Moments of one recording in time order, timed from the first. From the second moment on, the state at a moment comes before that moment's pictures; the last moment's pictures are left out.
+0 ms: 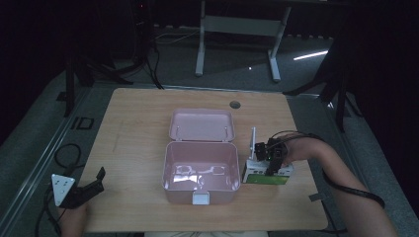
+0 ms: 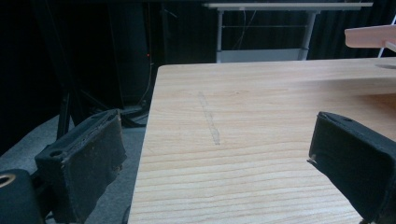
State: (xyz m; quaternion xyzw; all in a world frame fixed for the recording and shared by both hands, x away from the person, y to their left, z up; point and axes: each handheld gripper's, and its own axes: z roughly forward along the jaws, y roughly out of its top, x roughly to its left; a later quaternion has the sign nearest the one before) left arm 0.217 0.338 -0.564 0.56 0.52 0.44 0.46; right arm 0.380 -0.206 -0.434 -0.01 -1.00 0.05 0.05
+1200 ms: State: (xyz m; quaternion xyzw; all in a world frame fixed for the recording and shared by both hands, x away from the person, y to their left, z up) left arm 0.216 0.339 -0.564 0.56 0.53 0.44 0.47; right arm 0.354 -0.183 -0.331 -0.02 -1.00 0.04 0.01
